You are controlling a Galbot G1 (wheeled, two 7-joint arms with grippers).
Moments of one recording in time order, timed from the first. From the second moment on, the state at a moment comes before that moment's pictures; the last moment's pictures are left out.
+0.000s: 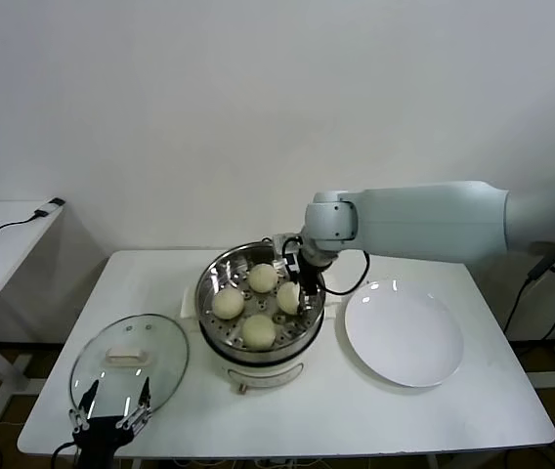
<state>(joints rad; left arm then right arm) 1.90 -1.56 -0.73 -2.23 -0.06 0.11 0.03 0.74 1.21 -1.67 1.42 0.80 -0.54 -0.68</state>
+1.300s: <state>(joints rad) 1.83 -1.52 -0.75 -2.21 -0.13 0.13 0.02 0.17 0.72 -0.72 1.51 0.96 -0.33 -0.20</state>
